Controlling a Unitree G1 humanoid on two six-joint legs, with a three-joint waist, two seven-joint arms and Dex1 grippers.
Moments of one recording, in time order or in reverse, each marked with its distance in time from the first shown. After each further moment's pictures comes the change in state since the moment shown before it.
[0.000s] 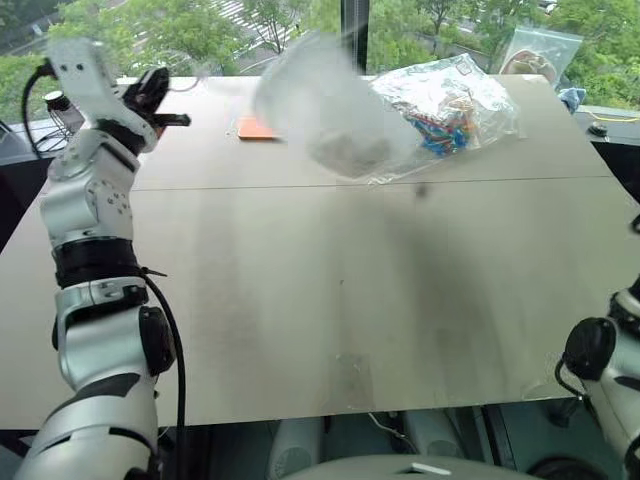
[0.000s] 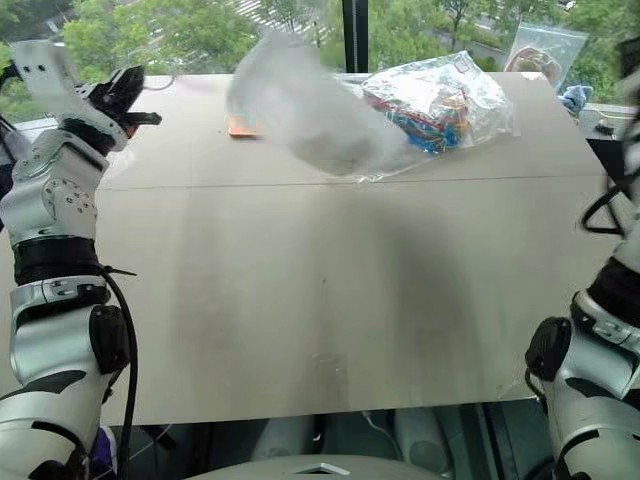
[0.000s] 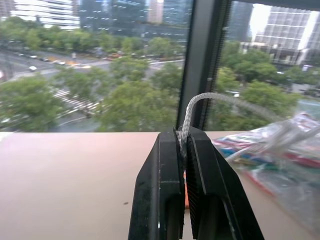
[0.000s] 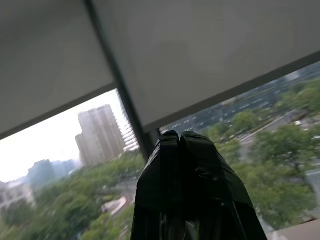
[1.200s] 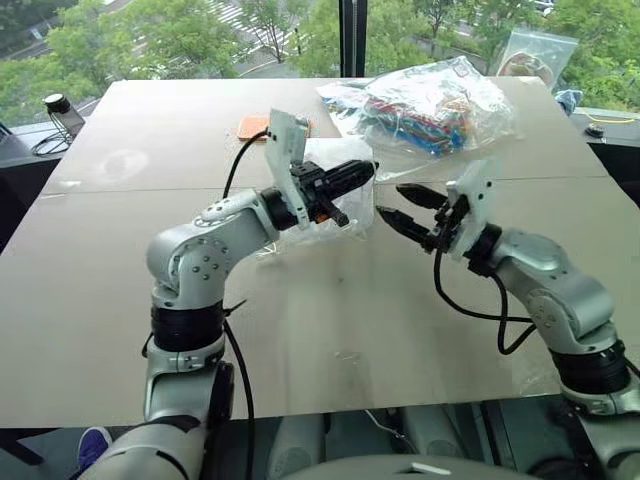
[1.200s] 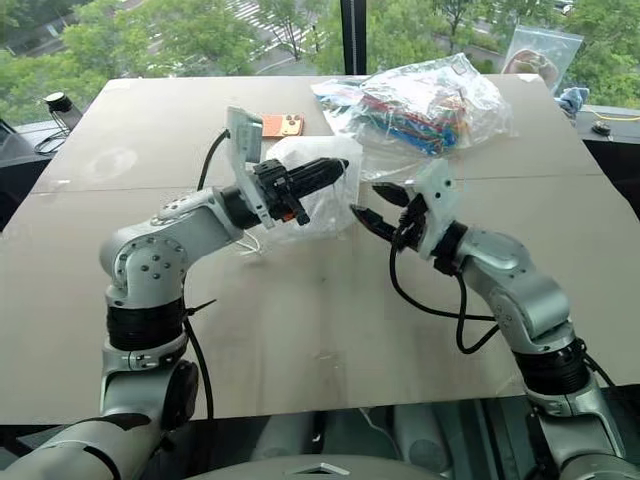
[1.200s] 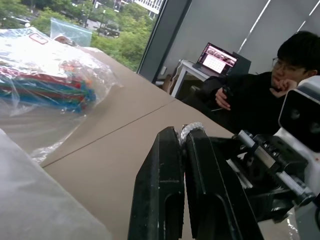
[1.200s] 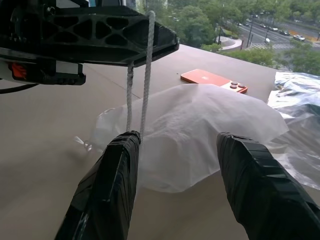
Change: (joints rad) left arm 0.257 -0.363 -0.252 -0.883 -0.488 0.713 -0.059; right arm 0.419 0.101 0.836 -0.256 -0.352 0.086 0.503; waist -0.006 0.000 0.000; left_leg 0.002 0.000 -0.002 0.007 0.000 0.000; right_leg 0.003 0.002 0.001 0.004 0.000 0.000
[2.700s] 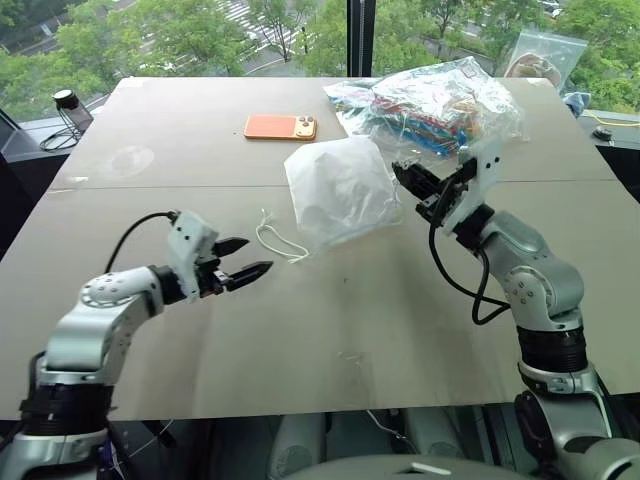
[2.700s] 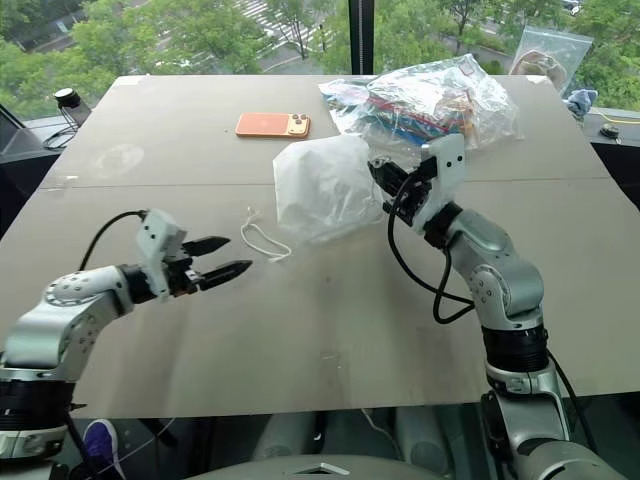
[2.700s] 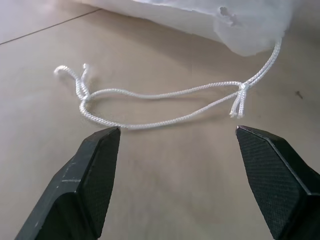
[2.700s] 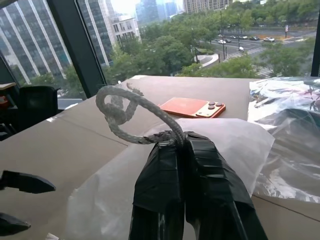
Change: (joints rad) left arm 0.496 0.422 -0.011 0.172 0.434 -0.503 -0.396; right arm -0.103 0.211 -0.155 0.139 -0.006 0.027 -0.077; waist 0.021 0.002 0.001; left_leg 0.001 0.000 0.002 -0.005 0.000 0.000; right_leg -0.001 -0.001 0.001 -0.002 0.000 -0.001
